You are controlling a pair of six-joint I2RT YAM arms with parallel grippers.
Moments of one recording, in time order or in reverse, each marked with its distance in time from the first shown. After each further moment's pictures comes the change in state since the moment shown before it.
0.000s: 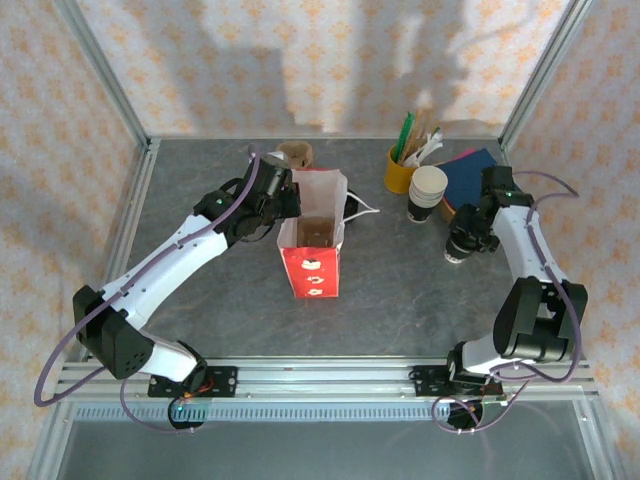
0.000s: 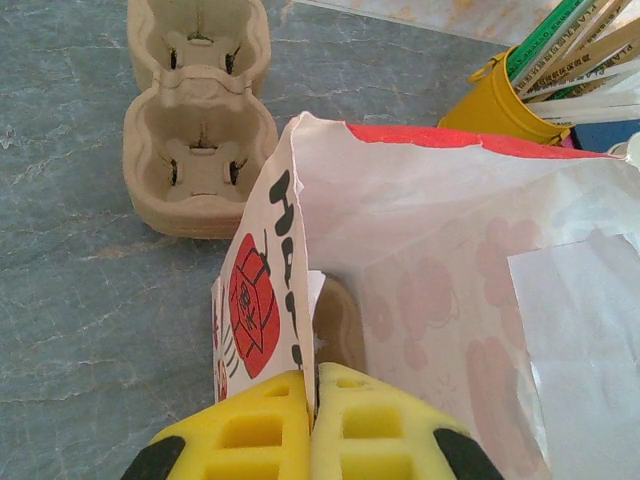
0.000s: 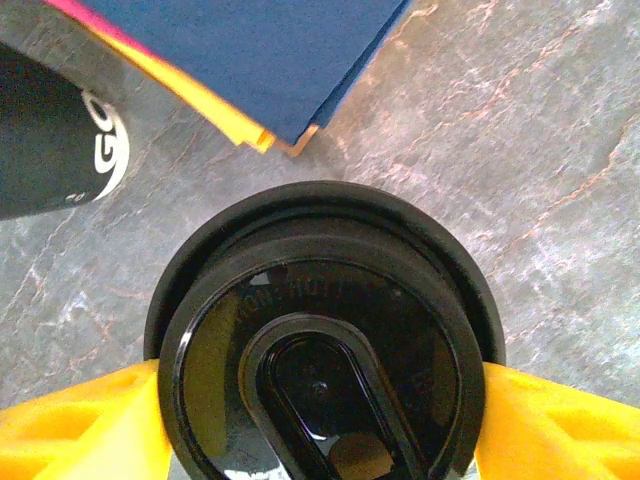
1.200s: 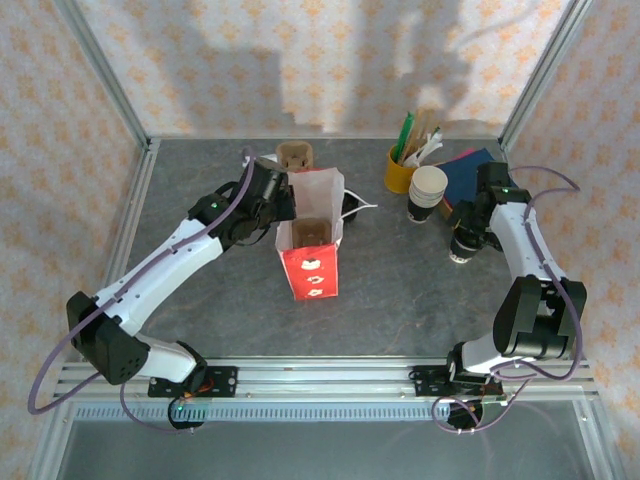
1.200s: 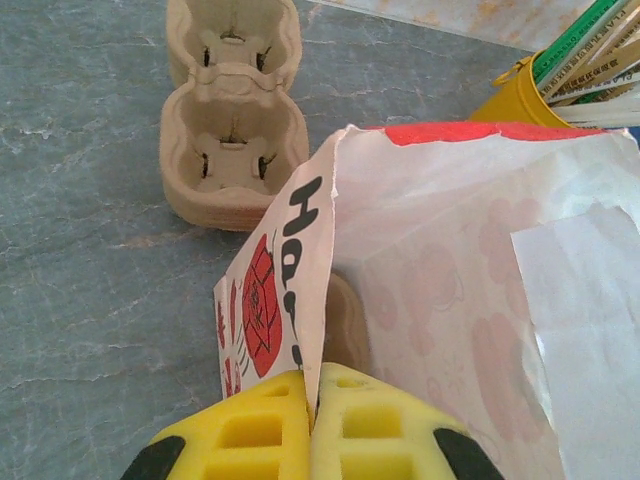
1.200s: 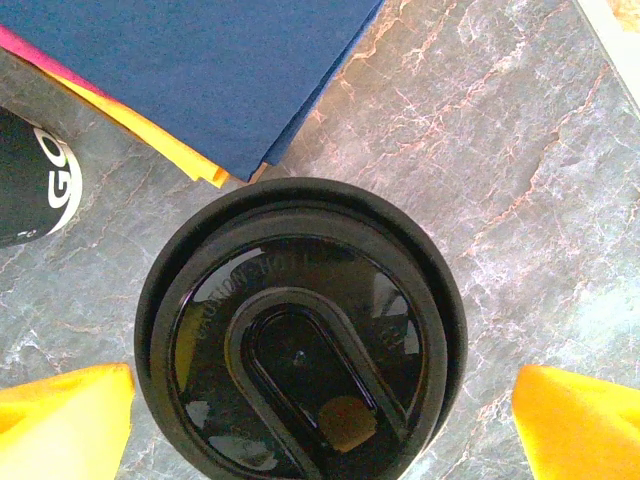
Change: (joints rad) left arm 0.000 -0.033 -0.025 -0.024 -0.032 -0.014; right arm 0.017 0.020 0.039 -0.018 0.140 0.013
